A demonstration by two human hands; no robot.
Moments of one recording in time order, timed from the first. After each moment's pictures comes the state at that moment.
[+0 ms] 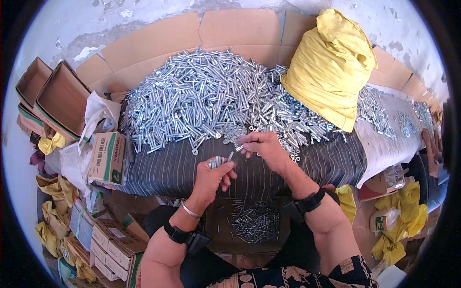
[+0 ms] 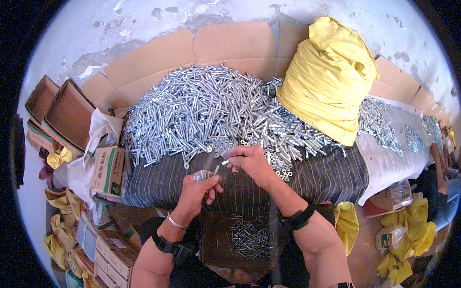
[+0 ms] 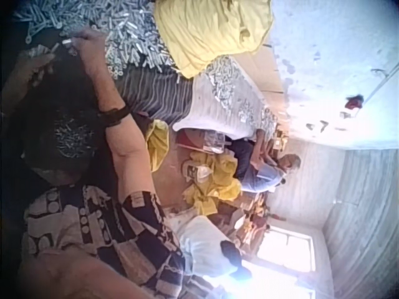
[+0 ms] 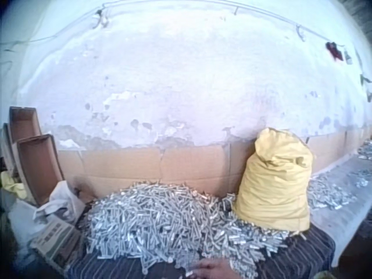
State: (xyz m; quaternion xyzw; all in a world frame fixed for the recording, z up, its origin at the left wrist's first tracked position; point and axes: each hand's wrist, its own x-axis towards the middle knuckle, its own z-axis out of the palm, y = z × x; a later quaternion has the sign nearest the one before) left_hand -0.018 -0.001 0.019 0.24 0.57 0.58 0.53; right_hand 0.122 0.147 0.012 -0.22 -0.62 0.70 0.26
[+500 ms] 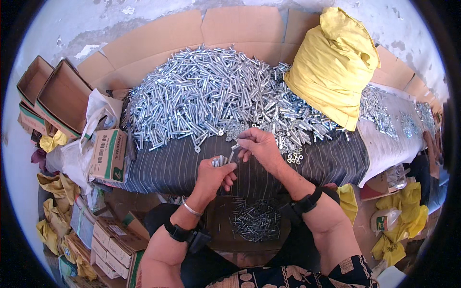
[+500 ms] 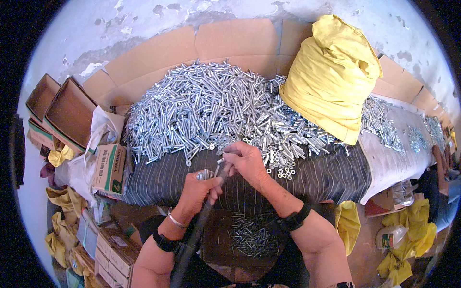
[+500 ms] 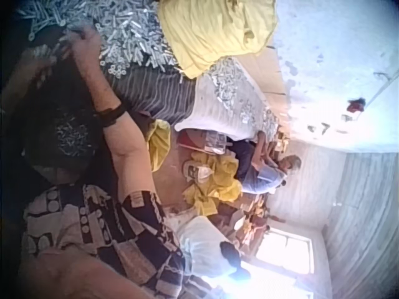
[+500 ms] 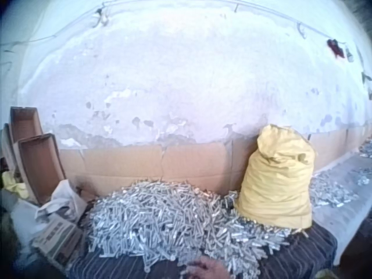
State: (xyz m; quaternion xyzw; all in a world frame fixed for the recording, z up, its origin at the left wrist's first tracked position) left_hand -0.021 -0.003 0.017 0.25 0.62 0.53 0.52; right_hand 0.104 0.130 0.007 -0.25 -0.59 0.71 0.28
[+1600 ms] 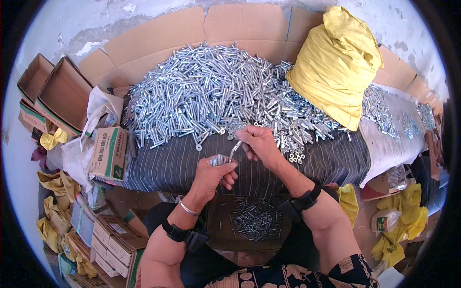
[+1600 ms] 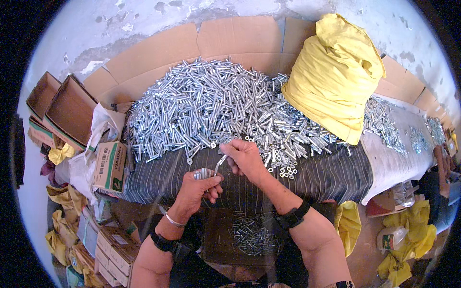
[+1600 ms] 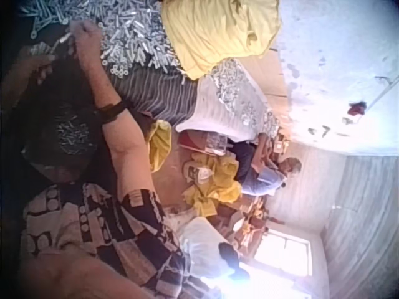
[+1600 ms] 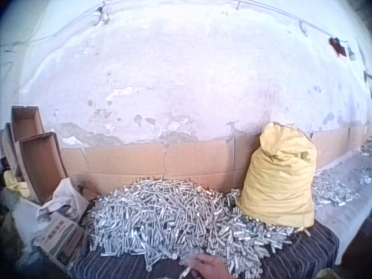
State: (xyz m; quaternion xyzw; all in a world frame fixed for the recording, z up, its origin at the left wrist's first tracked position) left_hand -0.027 -0.007 0.022 0.23 0.57 0.56 0.55; right_hand 0.097 0.132 0.017 -0.29 -0.59 0.71 0.26
